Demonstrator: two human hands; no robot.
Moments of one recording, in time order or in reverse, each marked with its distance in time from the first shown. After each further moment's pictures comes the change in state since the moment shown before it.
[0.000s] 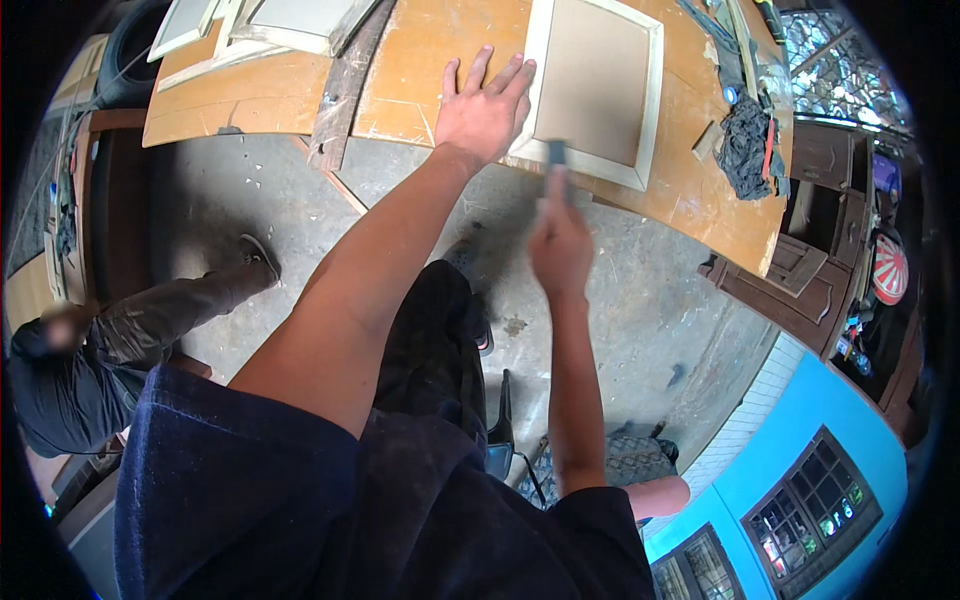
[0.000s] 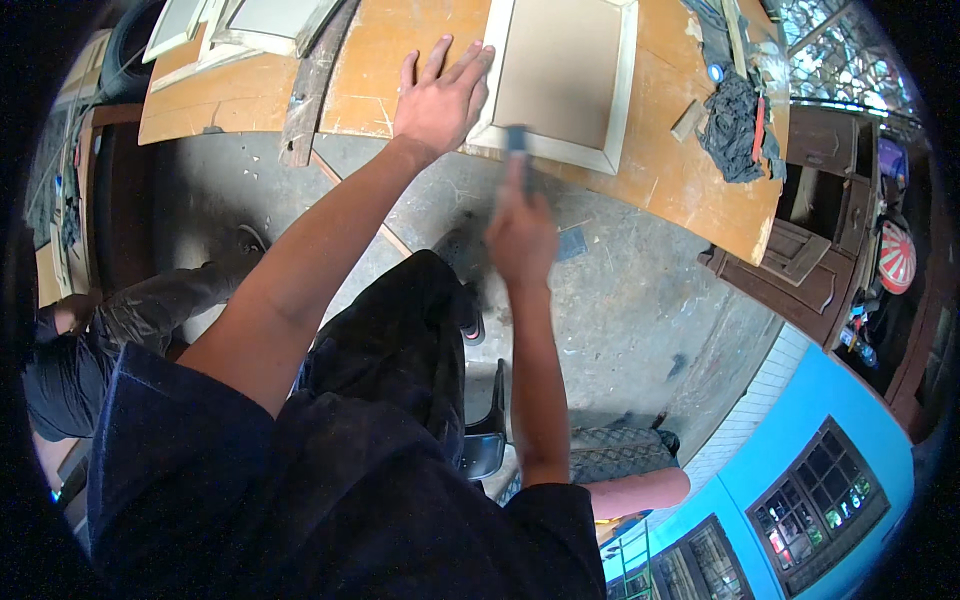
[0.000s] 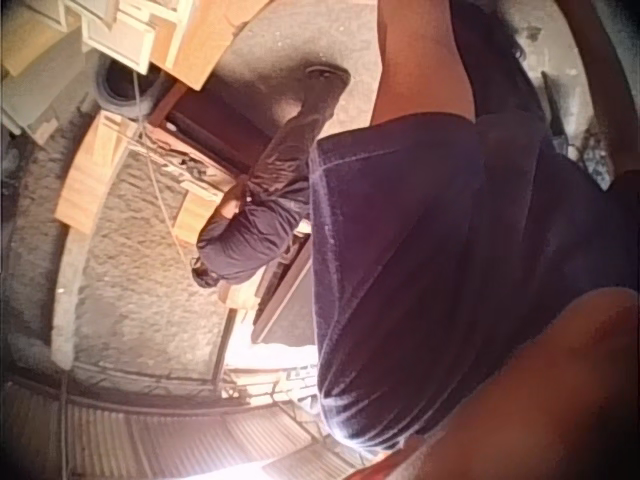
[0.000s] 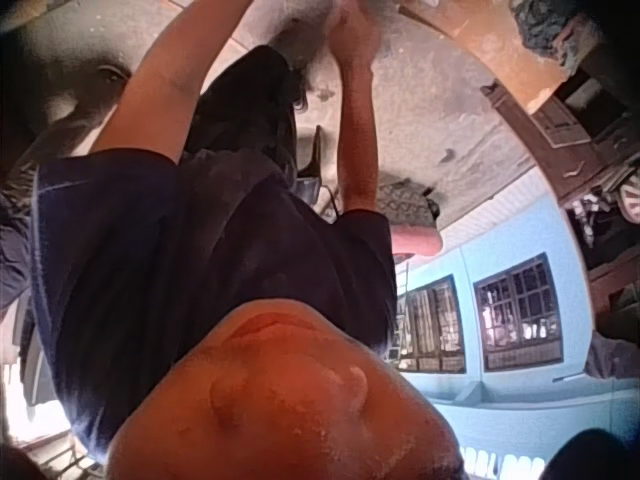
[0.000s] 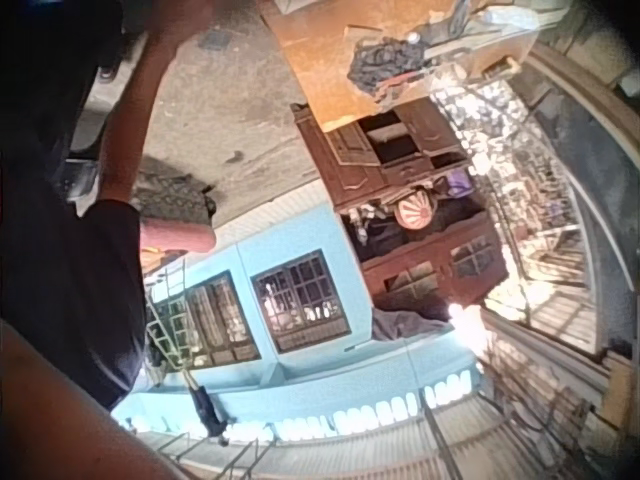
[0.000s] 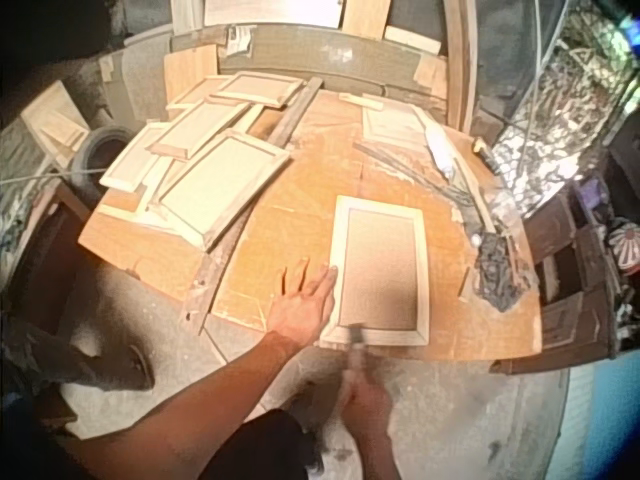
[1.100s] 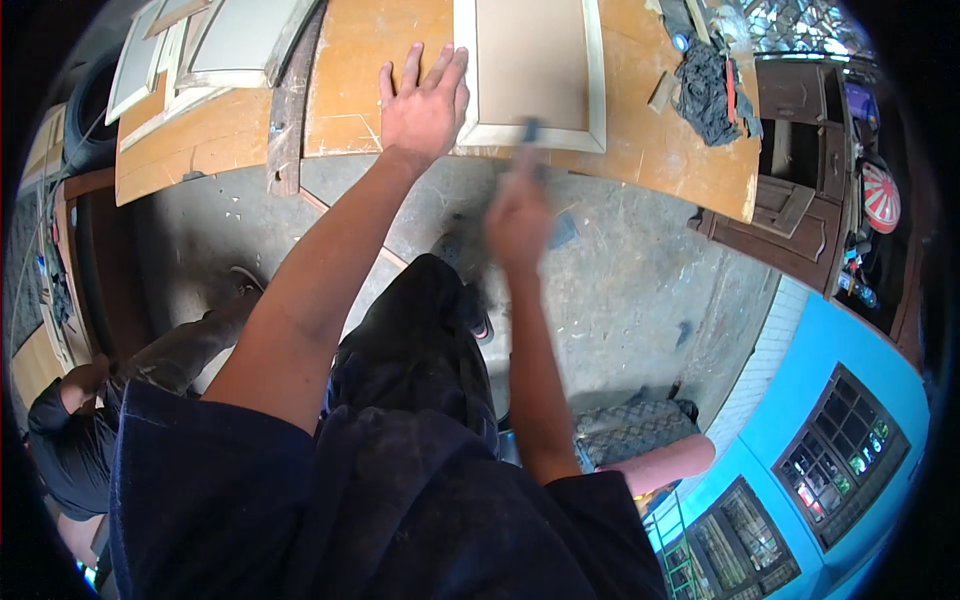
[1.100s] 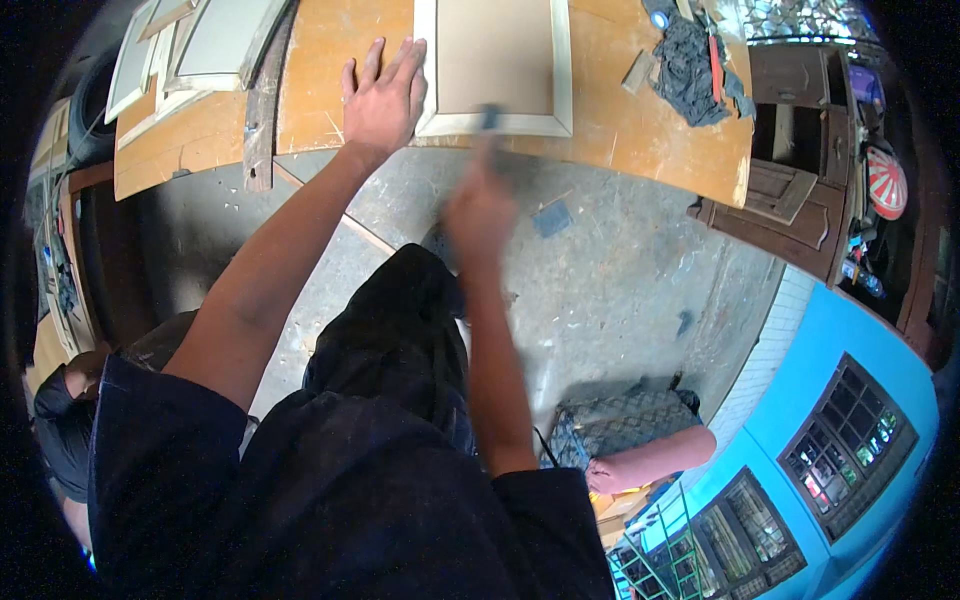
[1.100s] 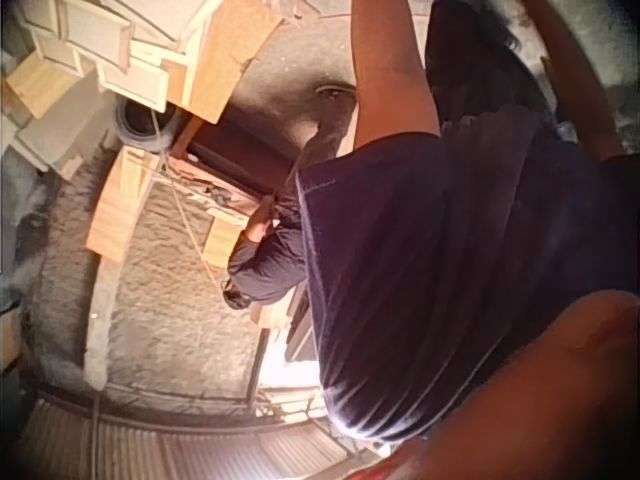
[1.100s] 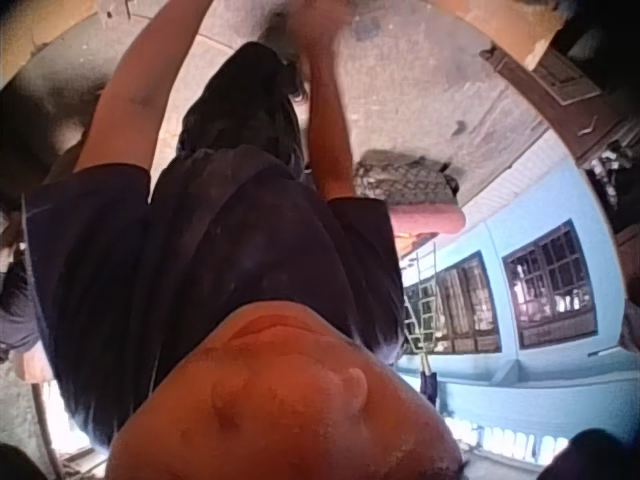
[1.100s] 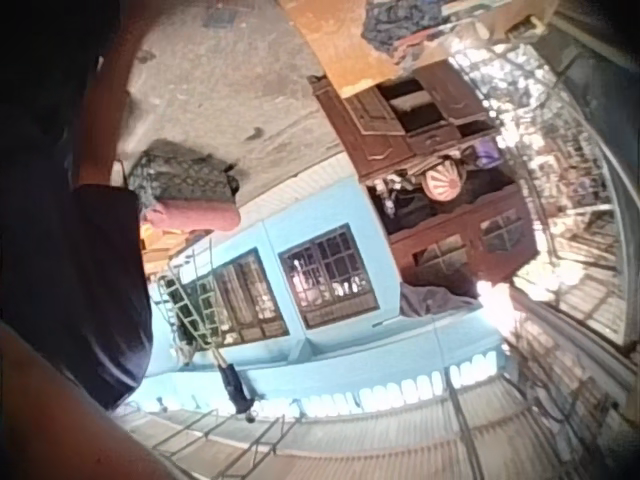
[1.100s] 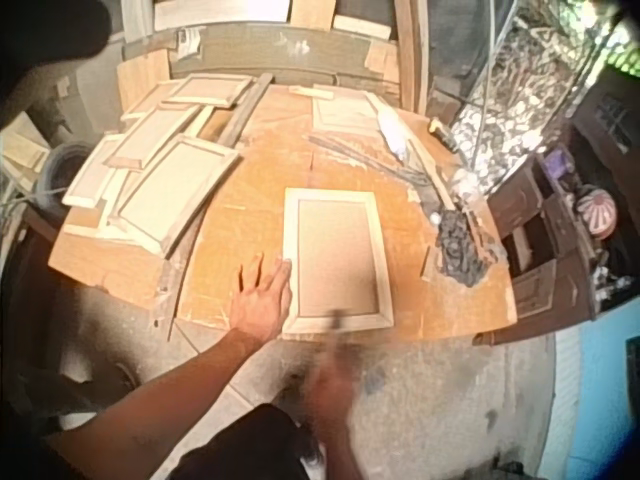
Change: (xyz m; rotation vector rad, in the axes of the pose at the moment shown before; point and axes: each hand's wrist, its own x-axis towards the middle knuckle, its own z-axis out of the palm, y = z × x) left_hand 0.002 0.001 0.004 0.014 -0.003 0.041; right_hand -0.001 -0.005 0.021 0.004 0.219 0.155
